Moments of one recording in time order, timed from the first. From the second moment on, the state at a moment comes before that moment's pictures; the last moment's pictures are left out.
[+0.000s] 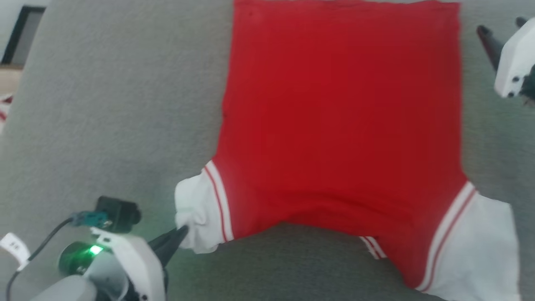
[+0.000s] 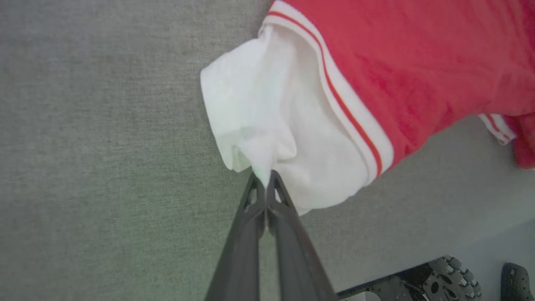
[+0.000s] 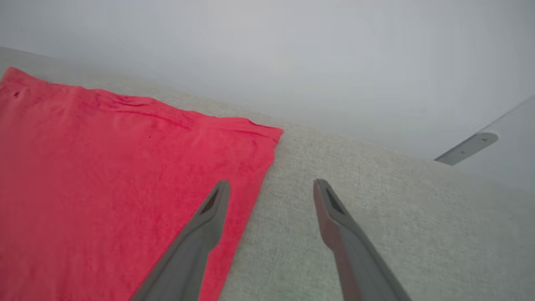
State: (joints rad) left arm -0.30 0.88 -0.78 -0.20 -1.15 0.24 0.17; right arm -0.91 -0.44 0.15 0.54 0.38 0.13 0.47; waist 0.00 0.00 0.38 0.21
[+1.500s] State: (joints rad) left arm -0.37 0.85 -0.80 -0.07 -1.13 0.18 0.16; right arm -0.91 -0.40 0.36 0.69 0.57 0.13 0.76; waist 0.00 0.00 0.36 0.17
